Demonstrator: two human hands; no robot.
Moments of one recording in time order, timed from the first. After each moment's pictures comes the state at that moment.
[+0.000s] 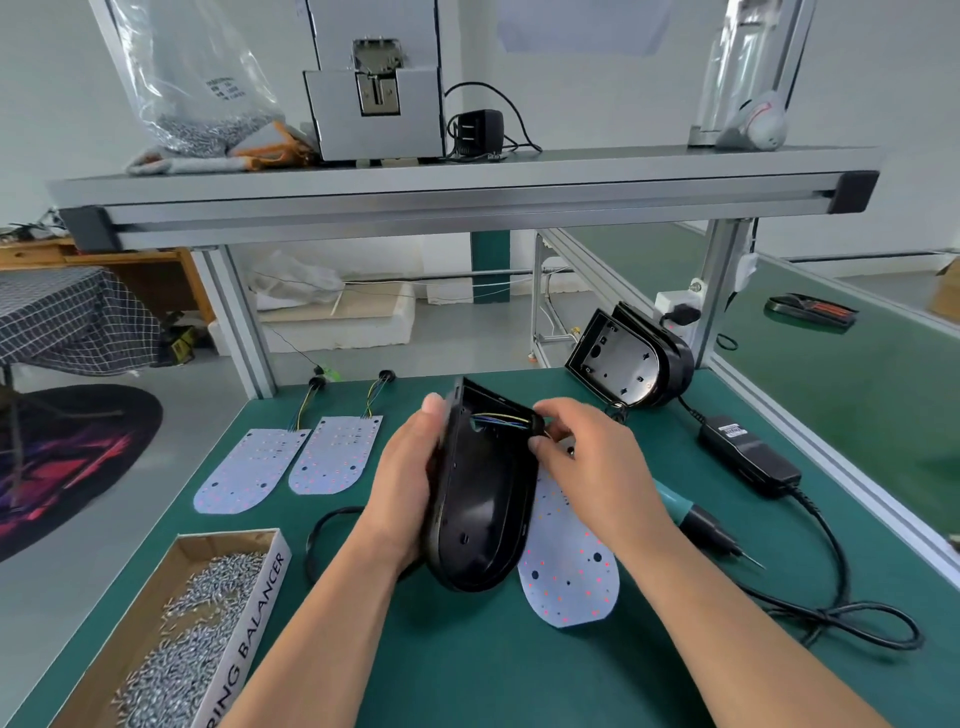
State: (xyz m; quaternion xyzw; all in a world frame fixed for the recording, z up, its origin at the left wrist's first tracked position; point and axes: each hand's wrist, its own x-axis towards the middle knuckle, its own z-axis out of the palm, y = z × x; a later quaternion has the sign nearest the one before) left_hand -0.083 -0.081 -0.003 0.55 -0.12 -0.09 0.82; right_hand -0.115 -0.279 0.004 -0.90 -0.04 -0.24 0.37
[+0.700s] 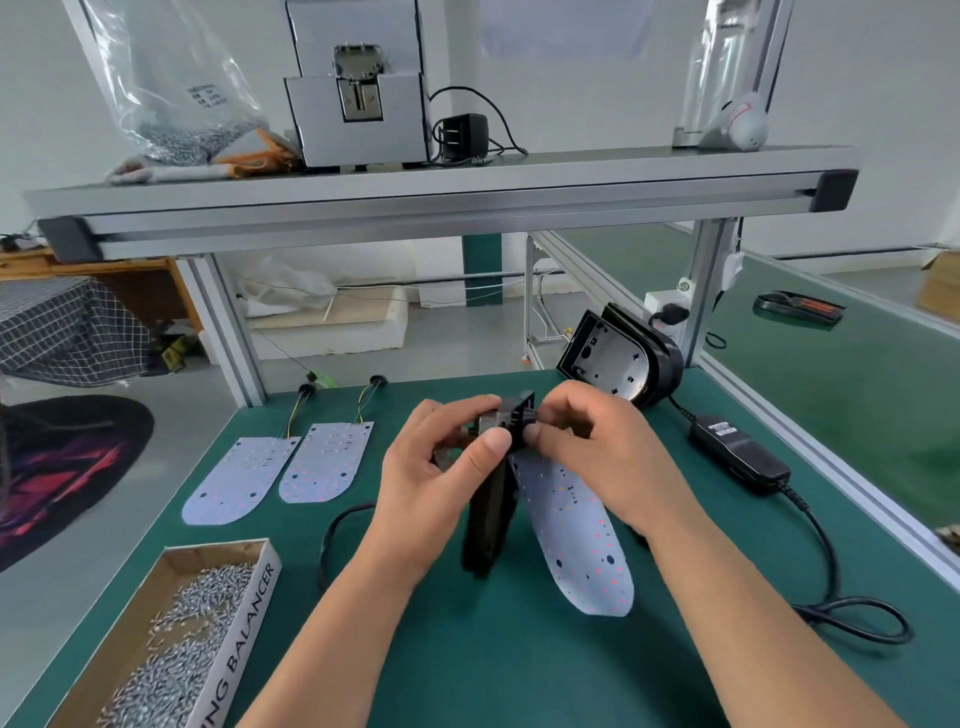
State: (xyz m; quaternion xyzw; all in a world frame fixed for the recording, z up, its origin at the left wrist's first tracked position) left_hand -0.101 -0.093 0.011 0.71 -0.23 0.12 0.66; right_hand -0.122 -0.301 0.031 -0.84 -0.11 -0.17 0.51
